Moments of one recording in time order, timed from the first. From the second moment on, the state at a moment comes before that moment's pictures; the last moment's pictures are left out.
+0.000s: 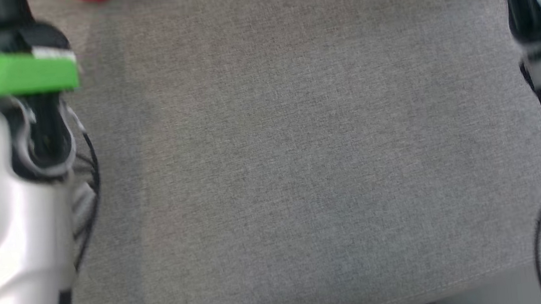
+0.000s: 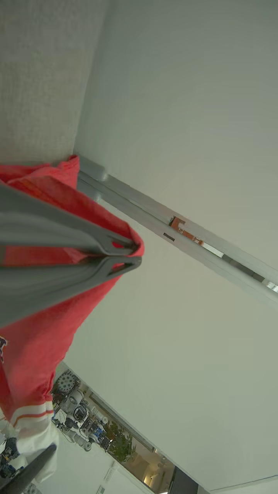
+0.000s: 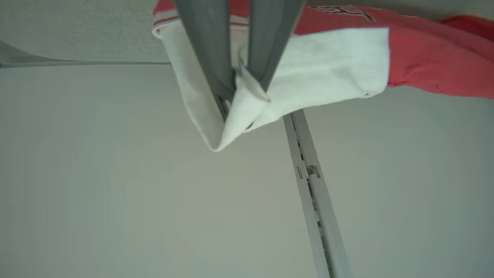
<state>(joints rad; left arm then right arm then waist) -0.84 0.23 -0.19 0.26 -0.84 -0.13 -0.26 -1.02 -0.31 0.22 0.41 0.54 0.13 -0.19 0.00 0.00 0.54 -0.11</state>
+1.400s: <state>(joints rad) 0.03 0.31 -0.45 0.13 -1.07 -0.03 -0.17 0.19 -0.05 -0.24 -0.36 0.26 0.13 0.90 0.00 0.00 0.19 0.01</state>
